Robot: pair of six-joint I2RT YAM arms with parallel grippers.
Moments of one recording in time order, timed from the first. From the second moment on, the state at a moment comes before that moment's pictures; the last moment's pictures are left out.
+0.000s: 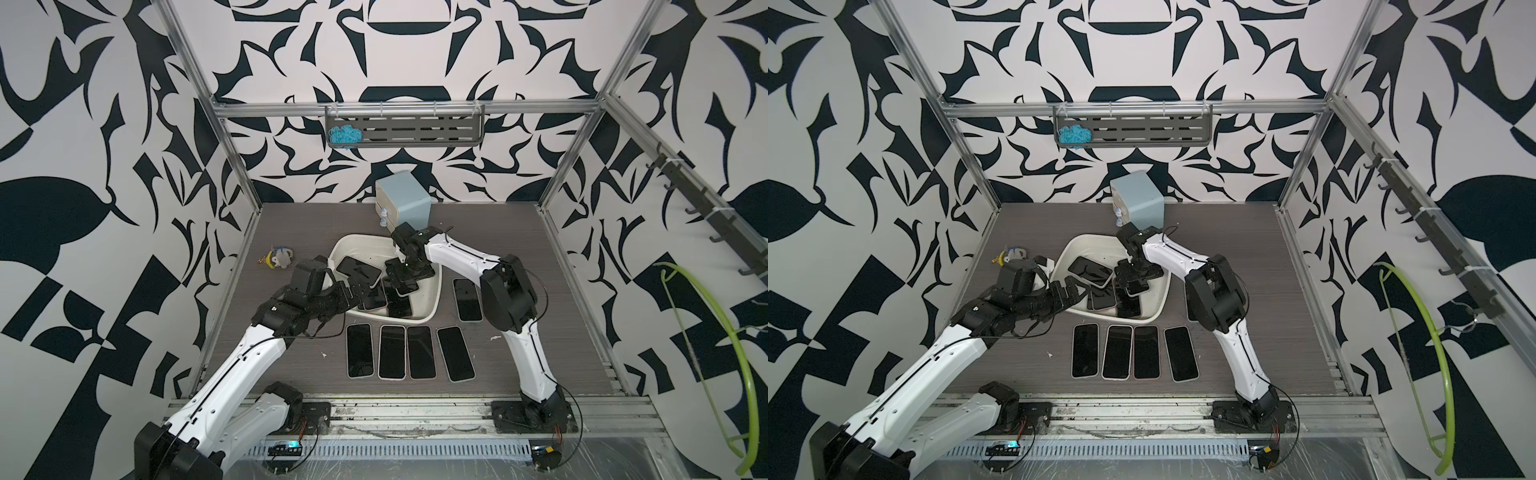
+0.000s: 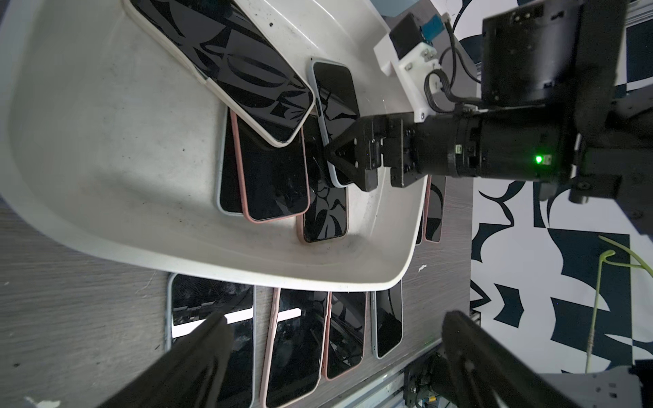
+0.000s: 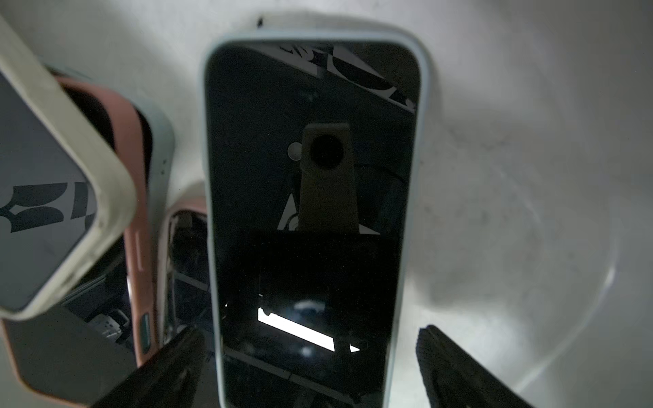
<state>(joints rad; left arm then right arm) -0.45 0.95 0.79 -0.60 0.30 -0.80 0.65 2.28 1.91 -0.97 -0.07 0.28</state>
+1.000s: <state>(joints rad) -0.44 0.93 0.76 -0.63 0.29 -0.79 0.63 2.36 2.16 -1.08 -0.05 0.29</state>
